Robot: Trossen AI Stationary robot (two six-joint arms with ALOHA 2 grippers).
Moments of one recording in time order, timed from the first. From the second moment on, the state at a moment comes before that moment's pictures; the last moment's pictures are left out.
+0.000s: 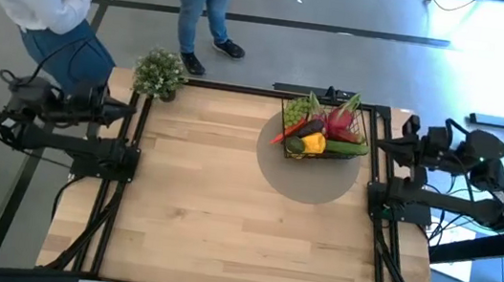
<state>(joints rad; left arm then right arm) 0.01 0.17 0.94 -0.78 -0.27 -0.23 -0.22 0.35 0.93 -0.57 -0.13 0.14</state>
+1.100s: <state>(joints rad) 0.01 0.01 0.54 -0.44 -0.25 -0.15 -0.22 0.00 0.41 -0.21 -0.21 0.17</state>
